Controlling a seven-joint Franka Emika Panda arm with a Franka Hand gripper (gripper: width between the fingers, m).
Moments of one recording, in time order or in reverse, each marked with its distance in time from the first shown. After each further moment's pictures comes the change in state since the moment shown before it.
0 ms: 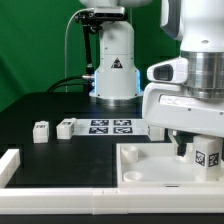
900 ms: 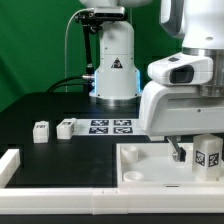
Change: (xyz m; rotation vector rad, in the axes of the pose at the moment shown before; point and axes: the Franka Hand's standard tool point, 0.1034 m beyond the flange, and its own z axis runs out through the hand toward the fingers) arm 0.004 0.002 -0.003 -0.033 0.014 -0.712
